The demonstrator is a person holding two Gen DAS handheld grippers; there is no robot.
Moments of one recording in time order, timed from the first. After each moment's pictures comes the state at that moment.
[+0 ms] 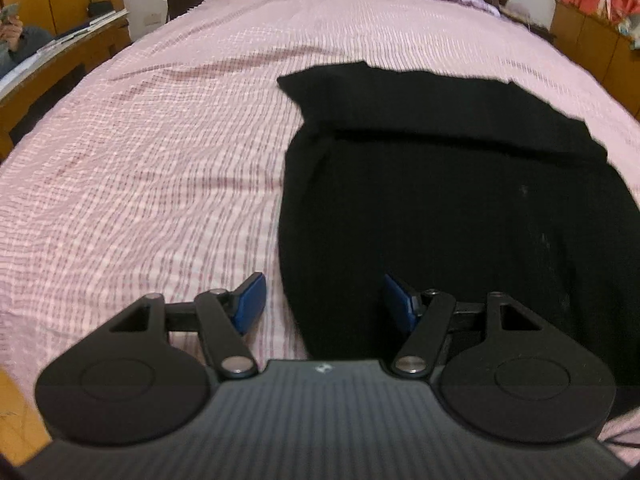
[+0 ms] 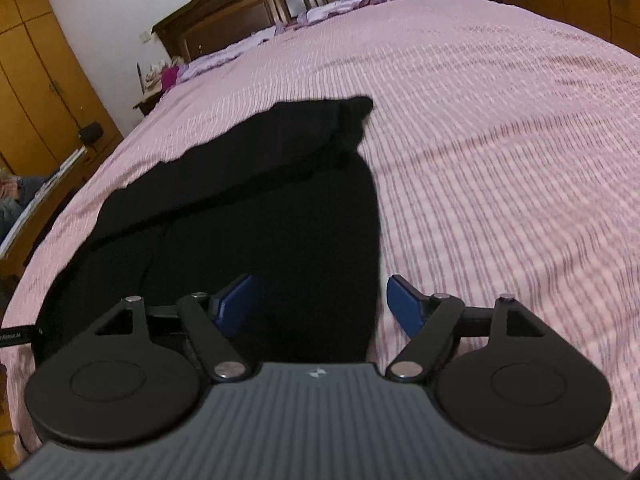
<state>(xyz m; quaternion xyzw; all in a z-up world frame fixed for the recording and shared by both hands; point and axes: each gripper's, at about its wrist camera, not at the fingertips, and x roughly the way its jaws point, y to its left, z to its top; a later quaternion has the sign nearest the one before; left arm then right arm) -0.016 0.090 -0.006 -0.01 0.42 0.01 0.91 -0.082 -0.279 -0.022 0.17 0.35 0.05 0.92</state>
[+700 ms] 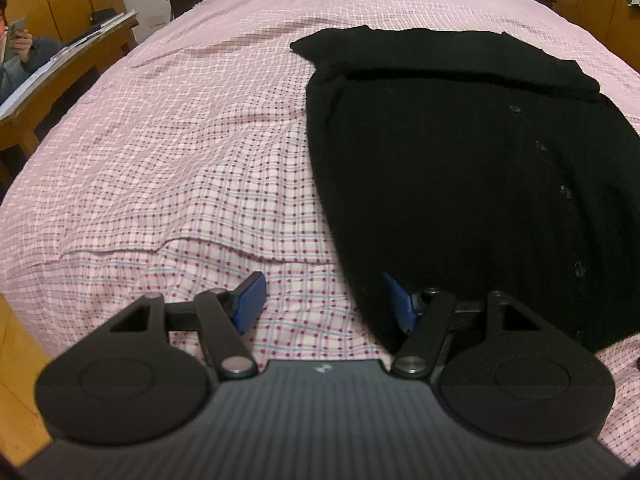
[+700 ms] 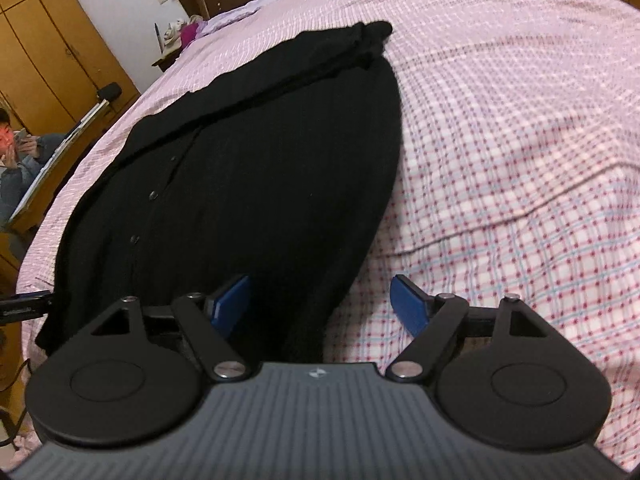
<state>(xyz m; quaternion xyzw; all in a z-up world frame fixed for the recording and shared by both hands) -0.078 0.090 -0.015 0.03 0.43 0.02 0.90 -0.161 -0.259 -0.051 0.17 0.41 0.09 0.89</state>
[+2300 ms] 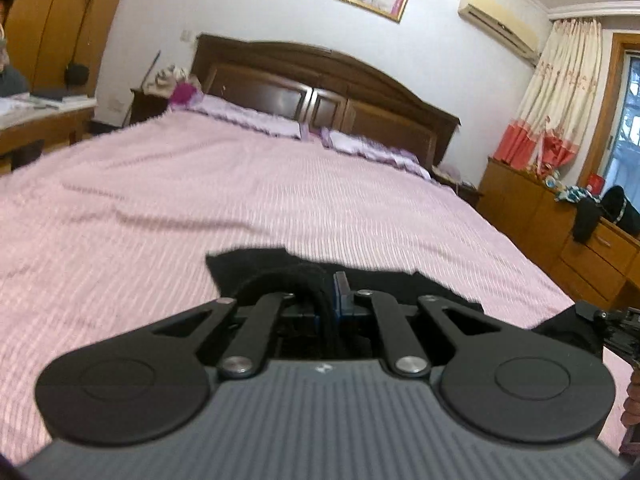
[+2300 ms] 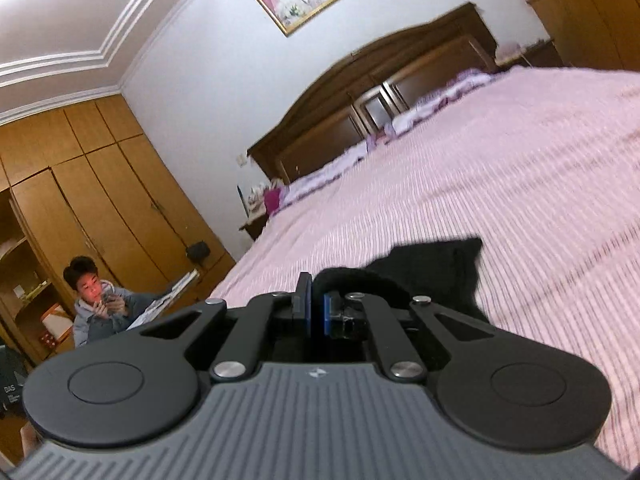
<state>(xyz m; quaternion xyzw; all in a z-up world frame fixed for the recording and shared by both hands) -0.020 0.093 0.096 -0.14 0.19 -0.07 0.97 -0.092 -0.299 0.074 0.28 0.15 0.16 0.94</state>
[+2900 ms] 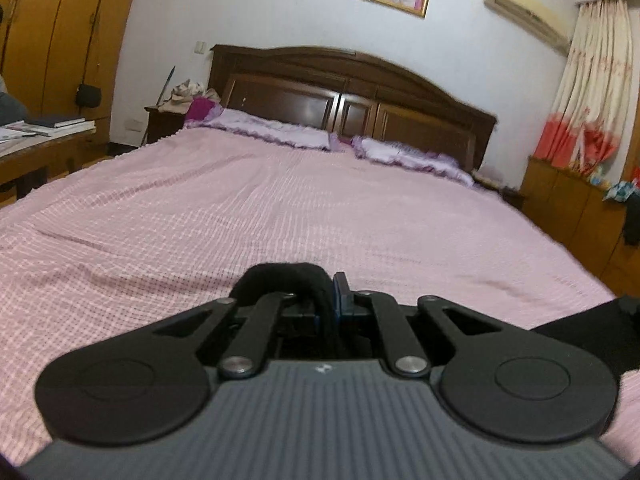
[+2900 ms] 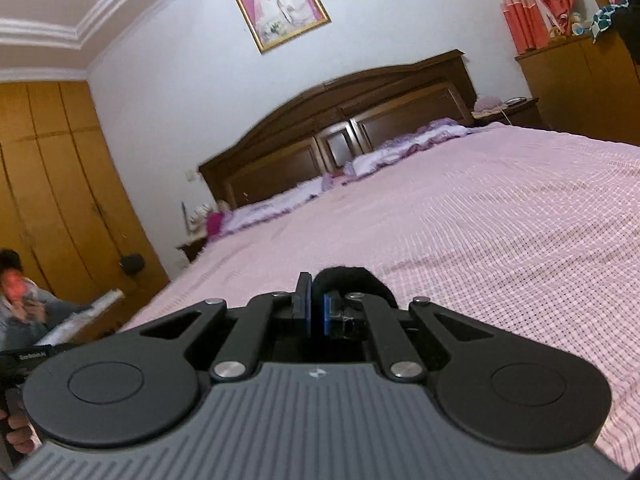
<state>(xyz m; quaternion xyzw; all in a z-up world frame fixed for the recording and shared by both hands) 0.143 0.072 0.076 -0.10 0.19 -0.02 0.98 0.078 -0.282 0.077 0.20 0.12 0.07 0.97</state>
